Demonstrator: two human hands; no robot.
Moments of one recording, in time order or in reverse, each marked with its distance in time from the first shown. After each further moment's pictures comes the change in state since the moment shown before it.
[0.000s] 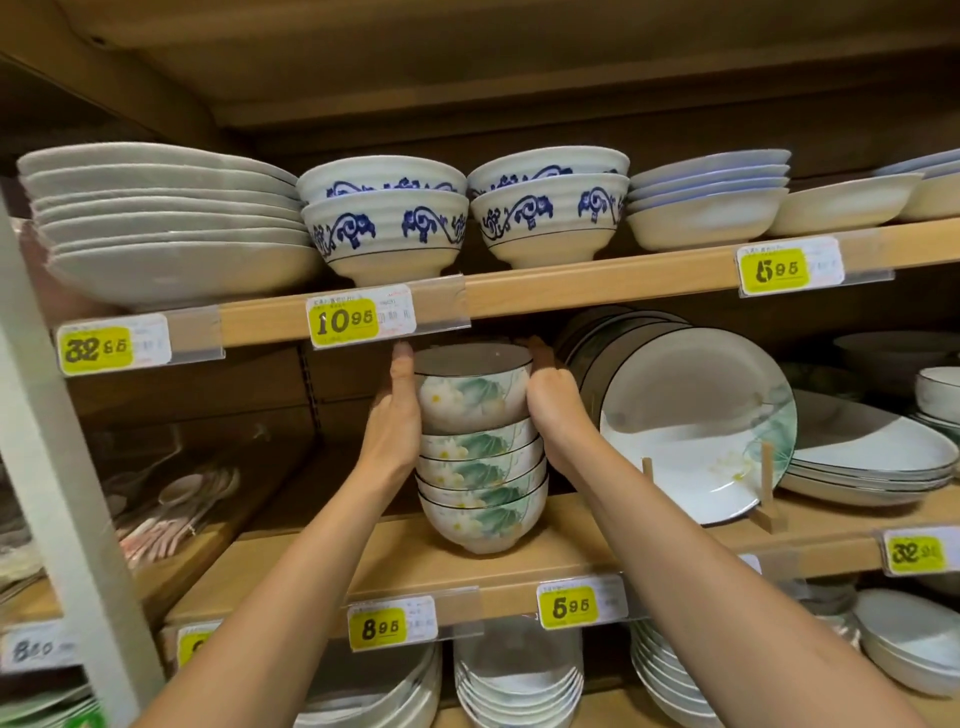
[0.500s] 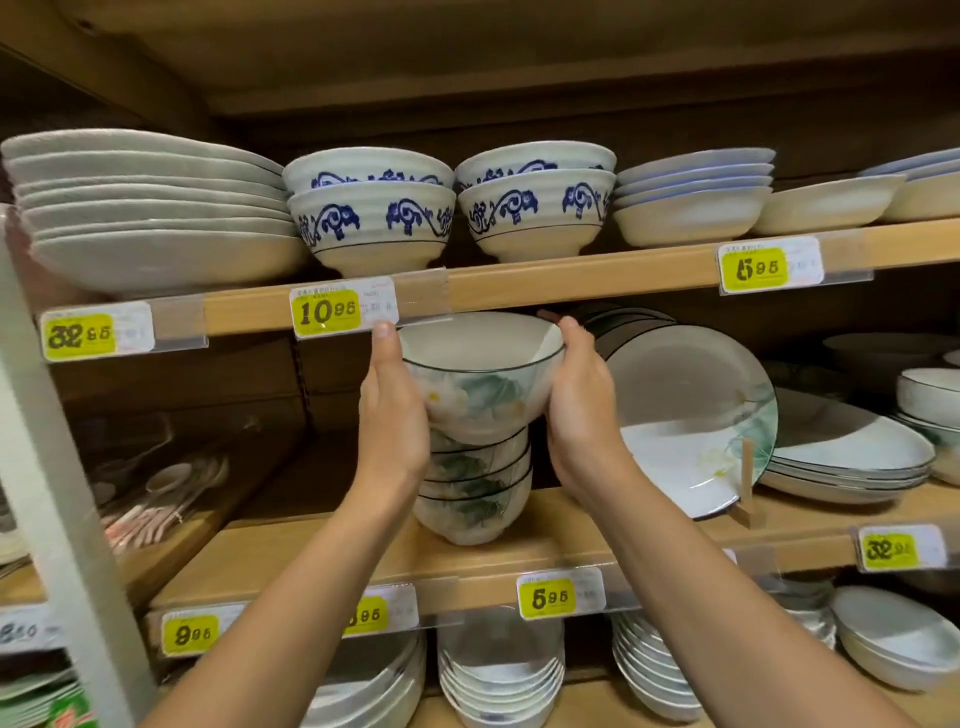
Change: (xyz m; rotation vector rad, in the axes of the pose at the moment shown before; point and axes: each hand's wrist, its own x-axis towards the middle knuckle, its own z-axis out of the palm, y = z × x) left_hand -0.041 0.035 0.012 -0.257 0.070 0.163; right_hand -0.059 -0.026 -0.028 0.249 -0.015 -0.183
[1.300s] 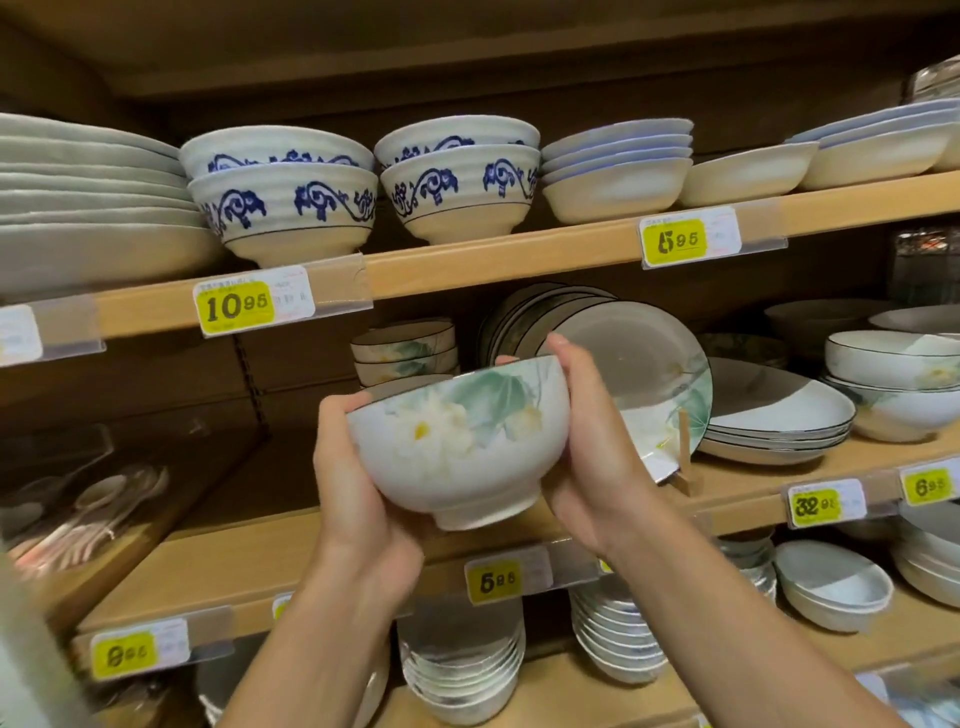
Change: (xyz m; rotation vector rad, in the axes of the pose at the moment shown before) left_hand -0.071 0.007 0.019 -0.484 -0.127 -0.461; right_hand -0.058 -0.024 -0.060 0.115 -0.194 0.224
